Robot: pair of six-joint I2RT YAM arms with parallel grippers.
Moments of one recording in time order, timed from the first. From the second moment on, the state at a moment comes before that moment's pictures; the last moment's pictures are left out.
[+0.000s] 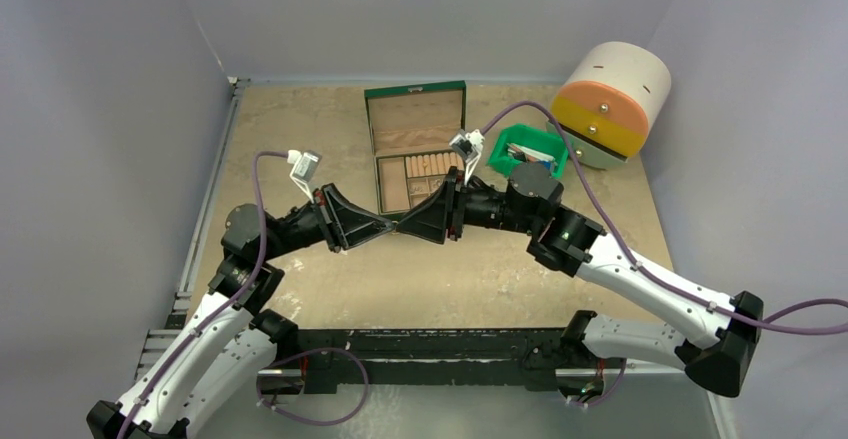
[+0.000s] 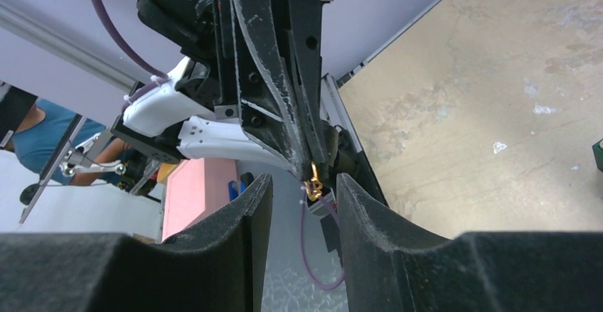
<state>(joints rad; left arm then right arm) -0.47 0.62 0.59 0.23 0.73 -1.02 0.91 1.06 0.99 0.03 -0.43 0.72</state>
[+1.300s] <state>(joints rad) -0.47 0.61 0.59 0.30 0.78 -1.05 0.90 1.09 0.99 0.11 -0.53 0.78</state>
